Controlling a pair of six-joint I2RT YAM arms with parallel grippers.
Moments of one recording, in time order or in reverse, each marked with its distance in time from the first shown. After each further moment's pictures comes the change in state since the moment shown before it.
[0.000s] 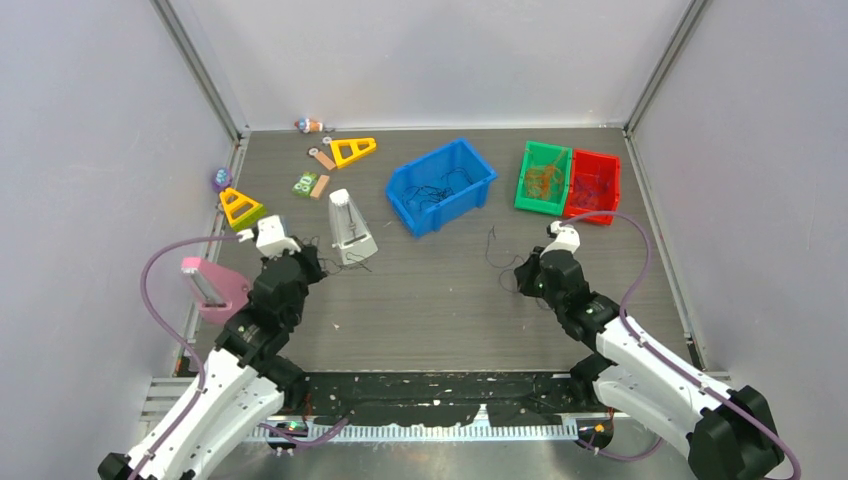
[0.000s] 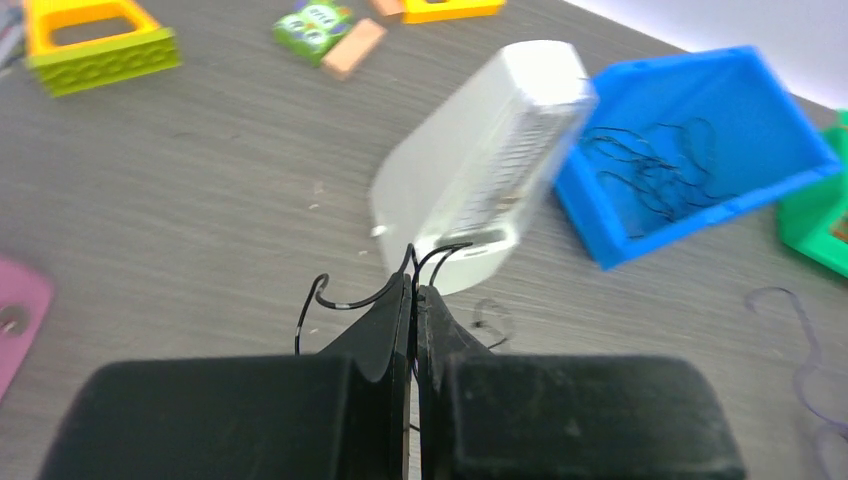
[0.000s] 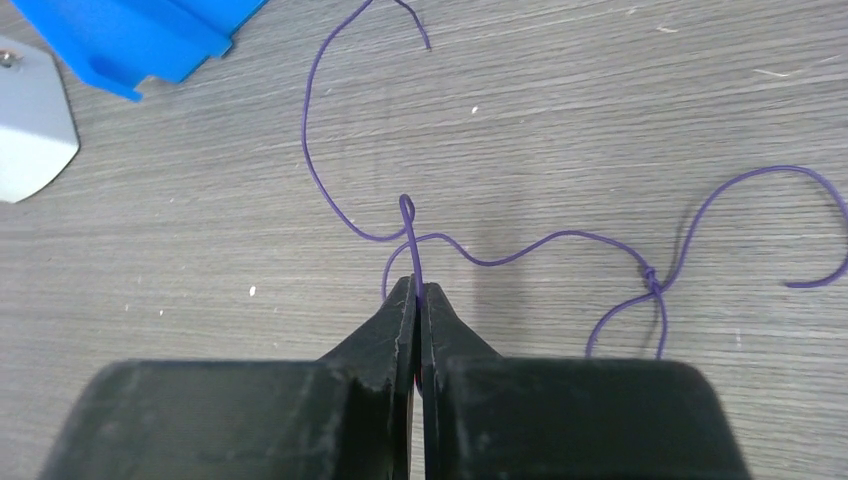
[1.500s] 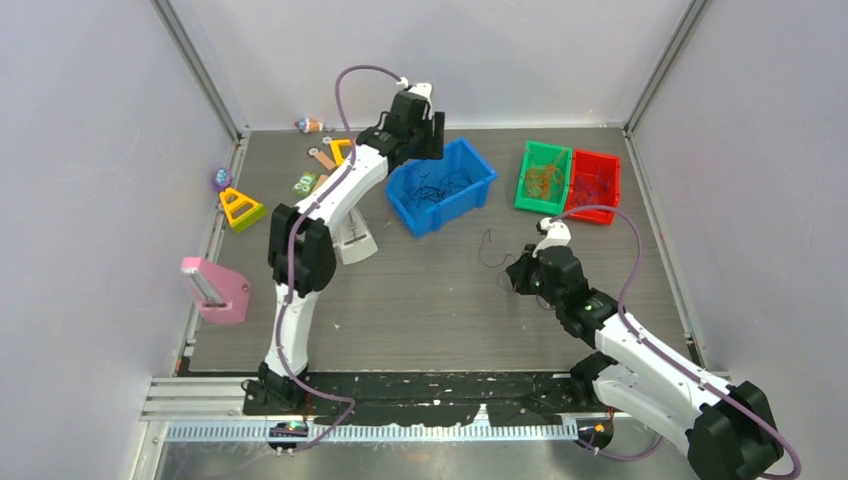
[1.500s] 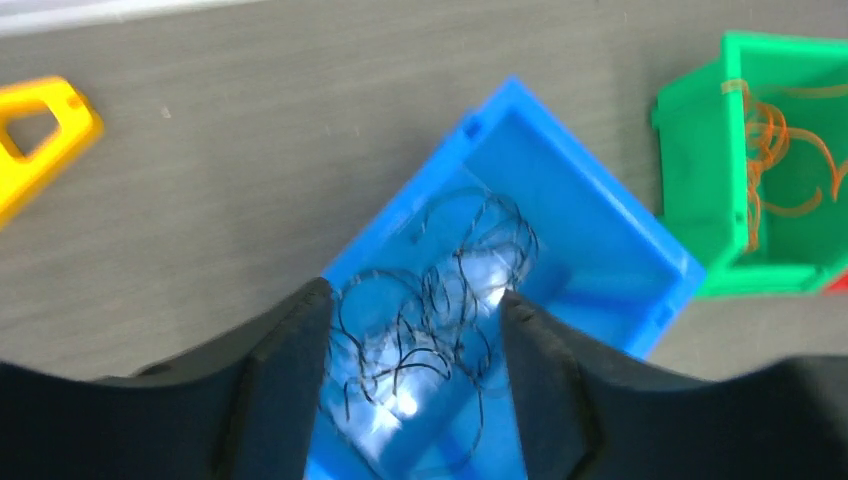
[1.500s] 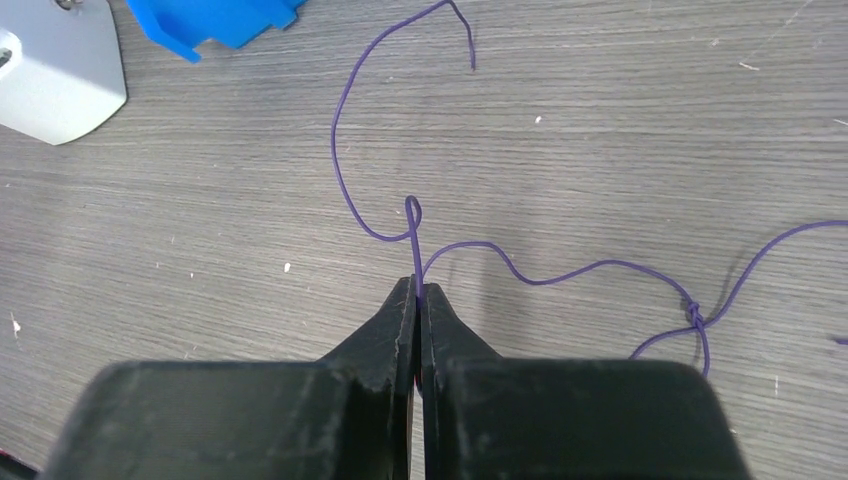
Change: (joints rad) left arm 0.006 1.695 1.629 -0.183 0.494 0.200; right arm 0.000 0.024 0.019 0.045 -0.128 -0.089
